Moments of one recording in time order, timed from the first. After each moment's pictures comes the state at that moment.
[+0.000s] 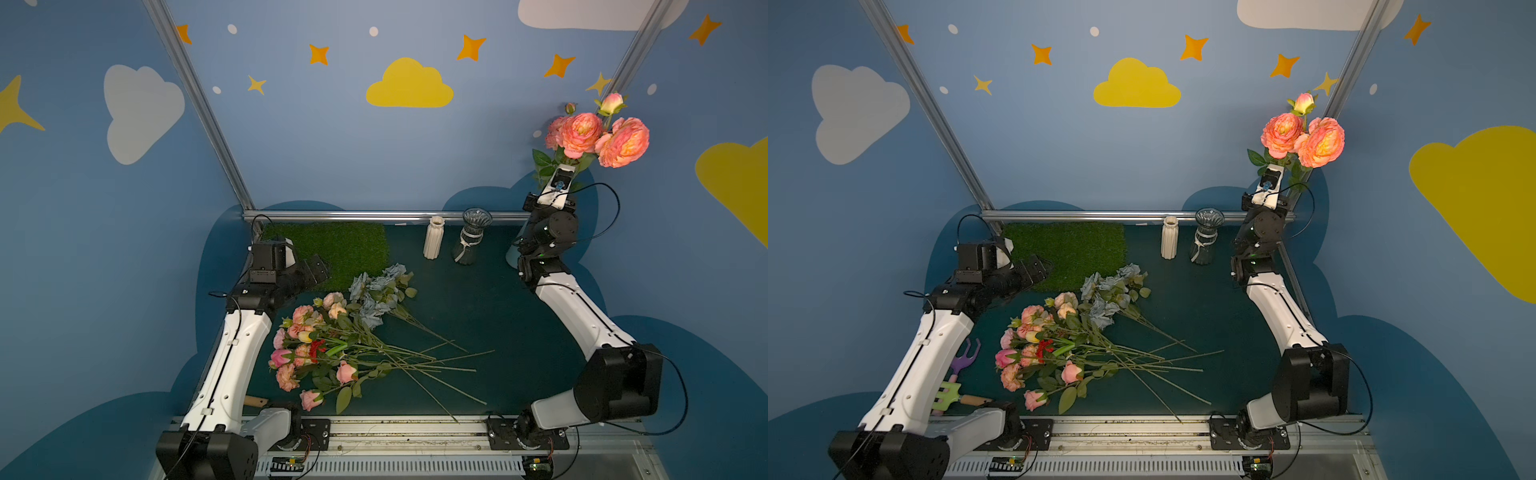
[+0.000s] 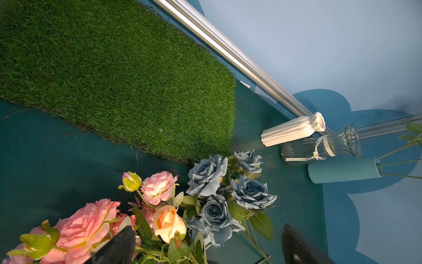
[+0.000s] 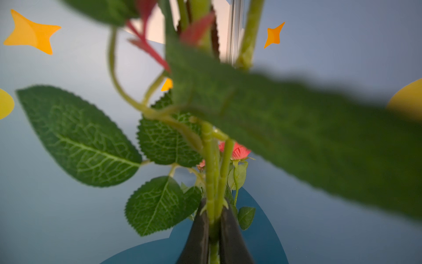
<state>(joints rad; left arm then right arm) -0.01 1.14 1.15 -0.72 0.26 -0.55 0.18 1.49 1.23 0.74 0.57 -0.33</state>
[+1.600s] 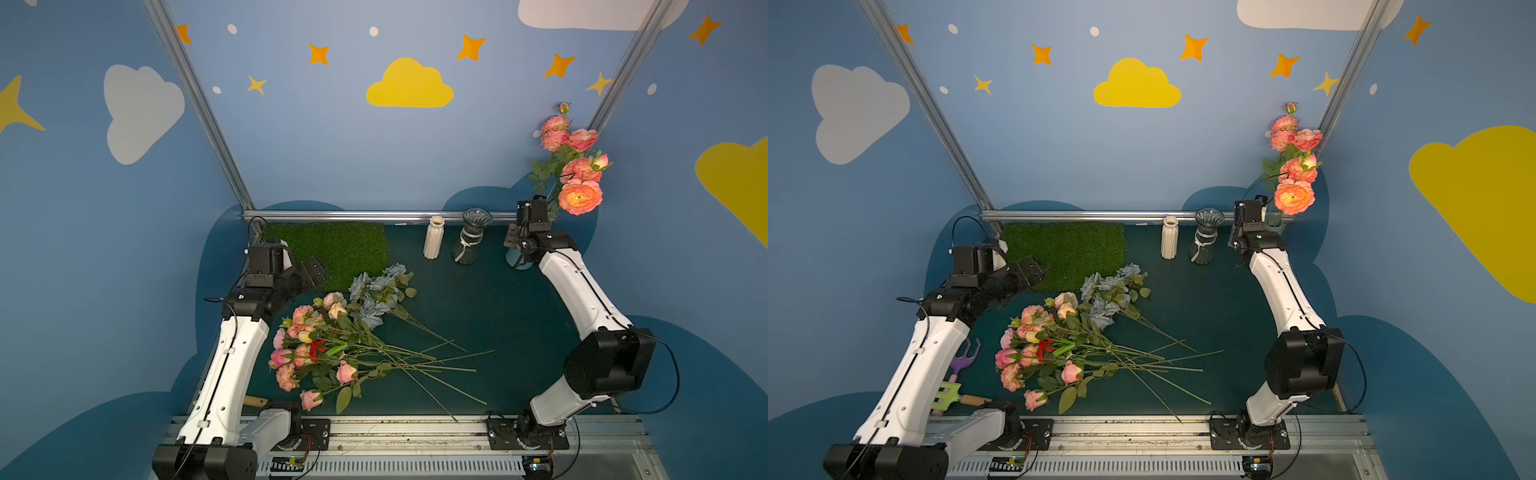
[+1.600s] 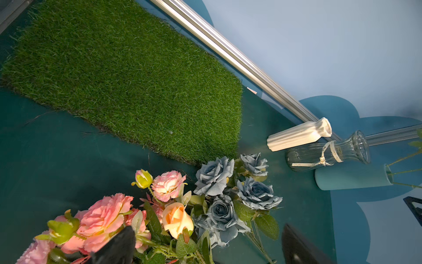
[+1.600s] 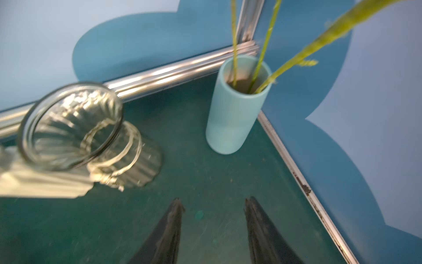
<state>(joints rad) -0.01 1.10 1.16 -0.77 0.19 -0.56 0.18 1.62 1.57 -0.70 0.41 0.30</state>
